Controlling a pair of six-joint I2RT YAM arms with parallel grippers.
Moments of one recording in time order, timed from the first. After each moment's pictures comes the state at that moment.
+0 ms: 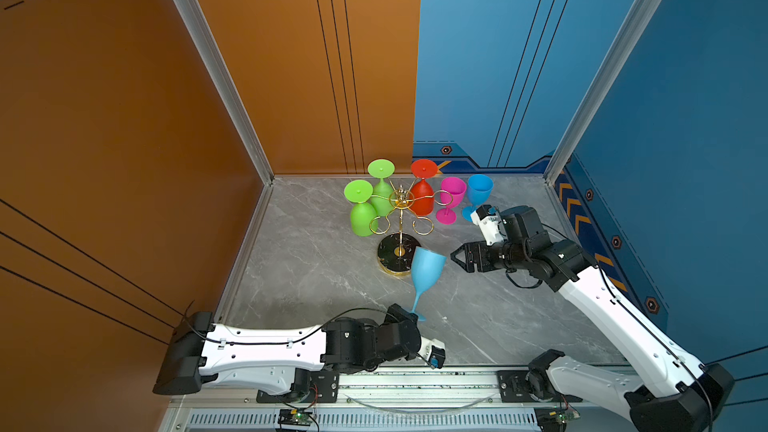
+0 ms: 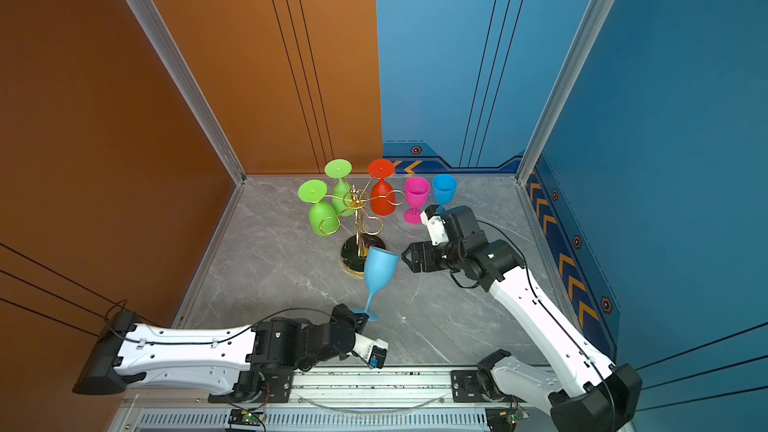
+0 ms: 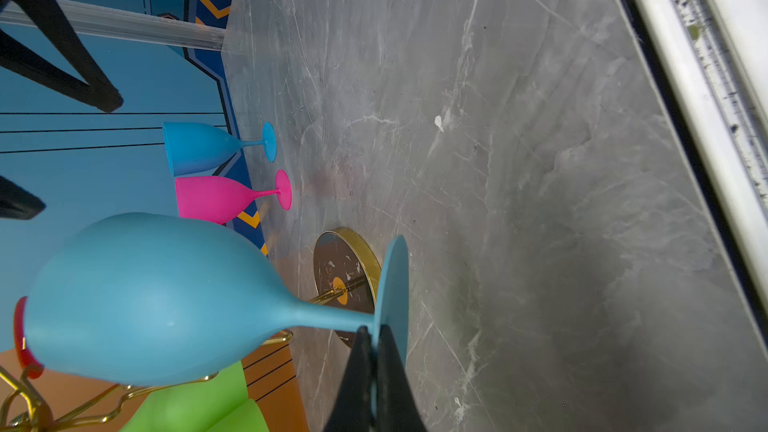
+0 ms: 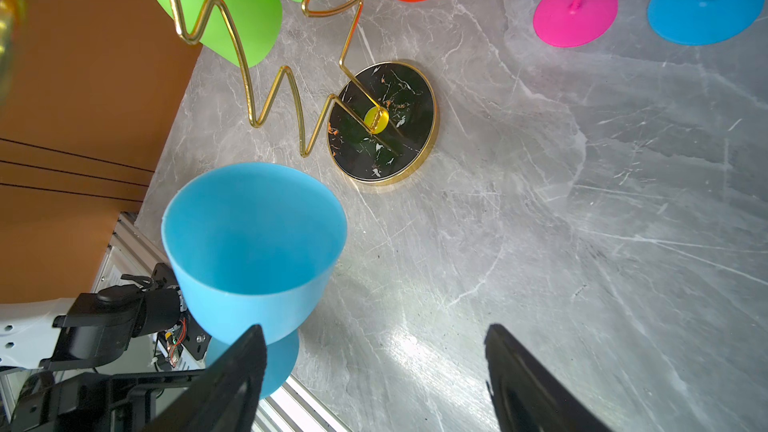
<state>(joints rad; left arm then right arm) -1.46 1.11 0.74 -0.43 -0.58 0.88 0.48 1.11 1.13 -0.83 -0.30 0.33</state>
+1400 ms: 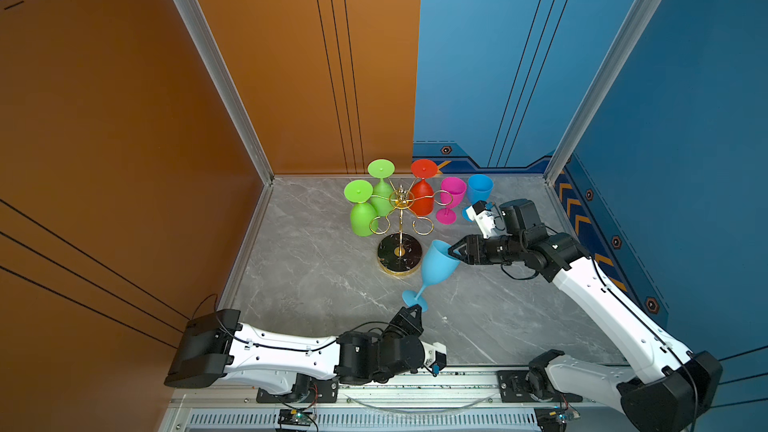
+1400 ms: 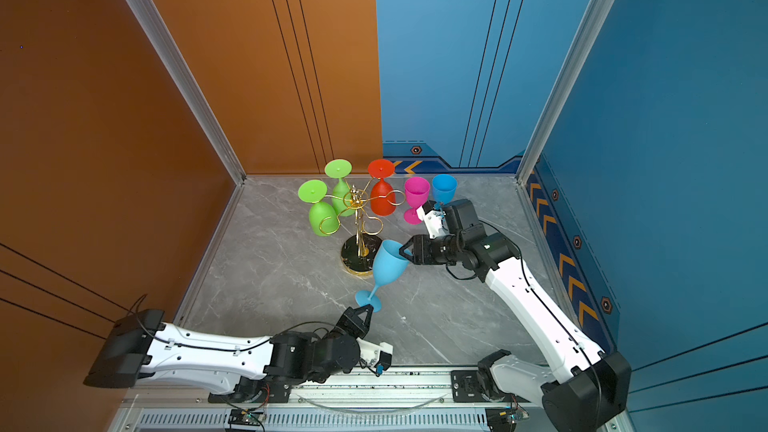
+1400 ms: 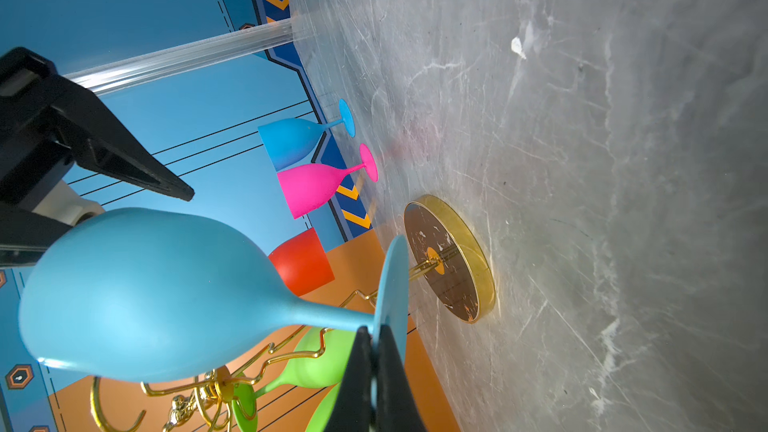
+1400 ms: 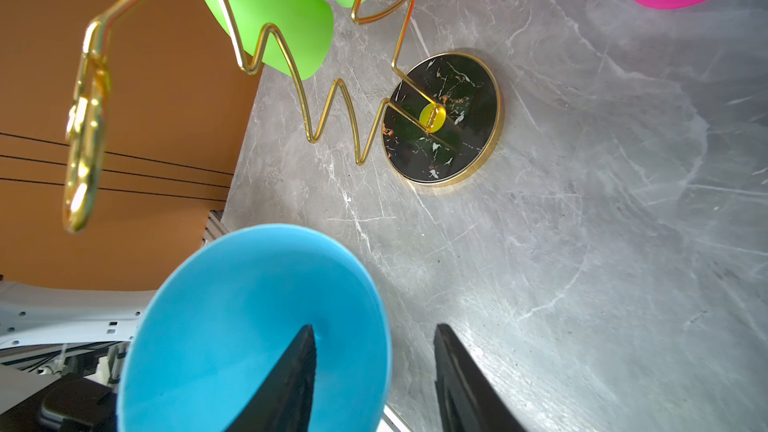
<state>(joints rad) -1.52 1.20 0.59 -0.02 -0.88 1.28 0.42 1.18 1.14 -0.77 -0.52 0.42</state>
